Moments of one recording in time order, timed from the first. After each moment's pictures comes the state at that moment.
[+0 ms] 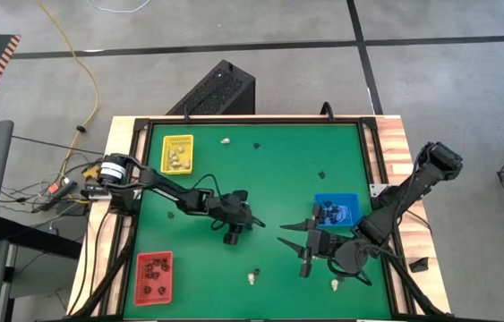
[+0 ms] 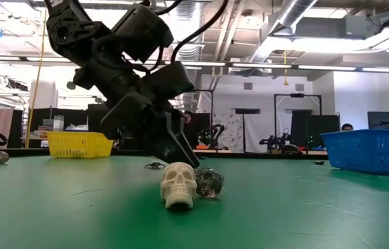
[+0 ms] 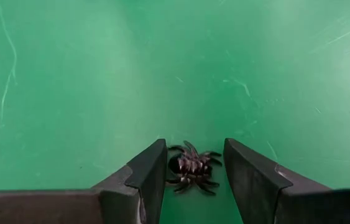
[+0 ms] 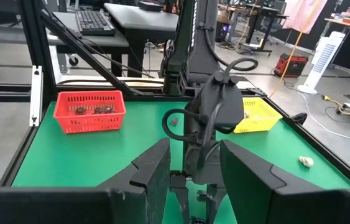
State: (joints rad) left arm -0.10 1.88 0.81 0.41 0.02 0.11; right arm 0.74 1.40 1.00 0.11 0.99 0.16
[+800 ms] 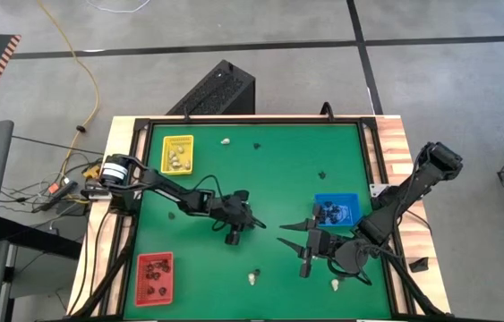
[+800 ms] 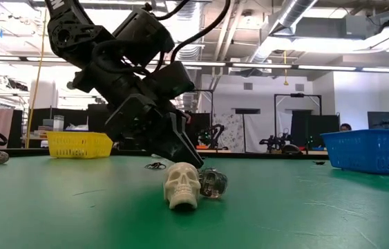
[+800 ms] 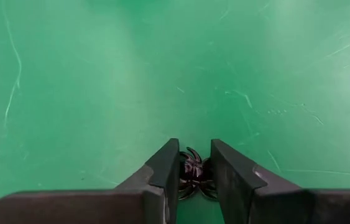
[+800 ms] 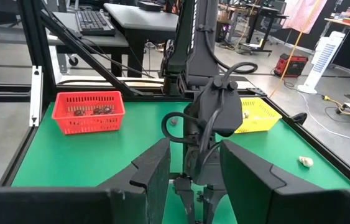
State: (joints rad) left arm -0.10 1.89 0.81 0.39 0.01 0.11; right arm 0.74 1.40 1.00 0.11 0.99 0.16
